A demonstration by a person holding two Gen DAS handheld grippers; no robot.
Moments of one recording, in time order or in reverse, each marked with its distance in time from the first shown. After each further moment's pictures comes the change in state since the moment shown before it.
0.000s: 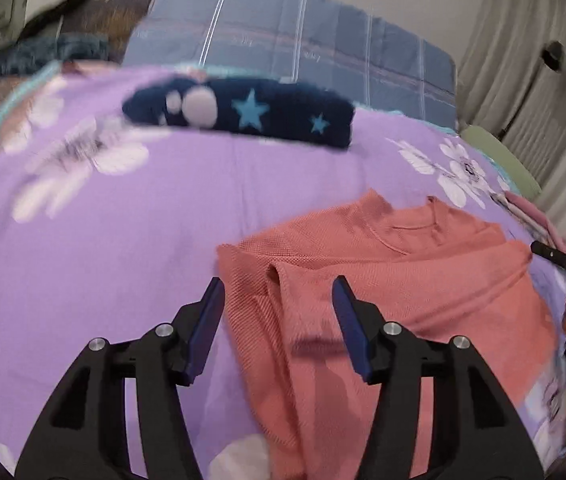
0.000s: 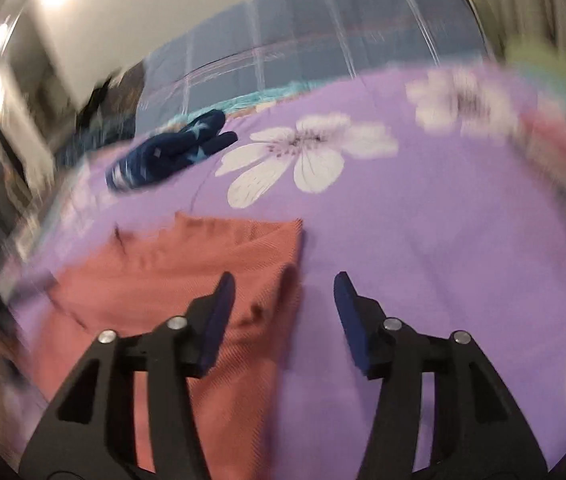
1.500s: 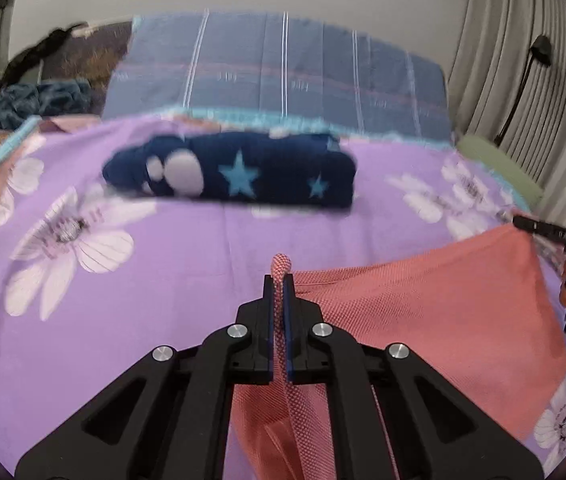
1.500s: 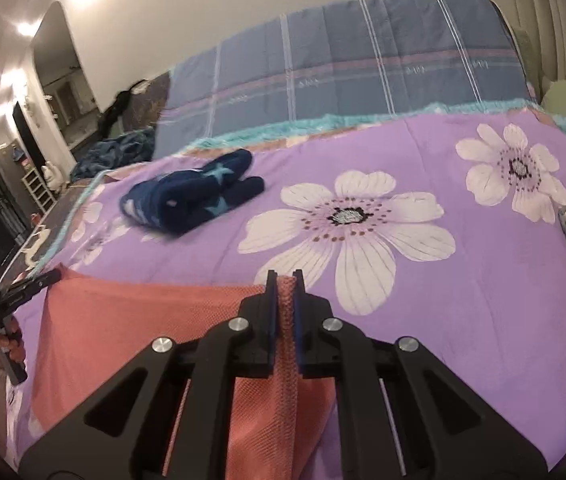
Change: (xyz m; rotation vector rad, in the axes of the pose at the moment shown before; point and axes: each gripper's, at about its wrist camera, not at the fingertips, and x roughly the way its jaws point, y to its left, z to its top) left arm 0.057 0.002 0.070 0.062 -0.019 0.015; right arm 0.064 0.006 0.089 0.015 -0.038 0.093
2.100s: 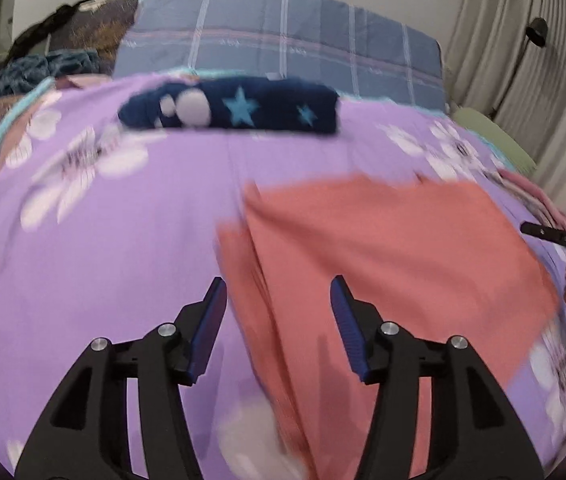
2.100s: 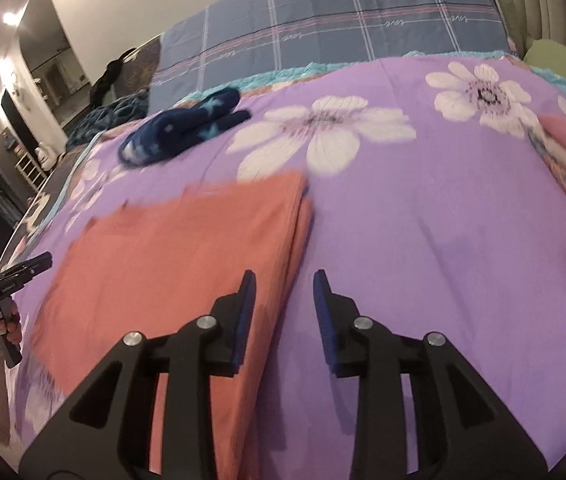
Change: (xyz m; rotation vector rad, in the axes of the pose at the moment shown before) left arm -0.072 -0.014 -0.088 -0.026 0.076 -0.027; right arm -0.061 -0.011 -0.094 0.030 0.129 -0.003
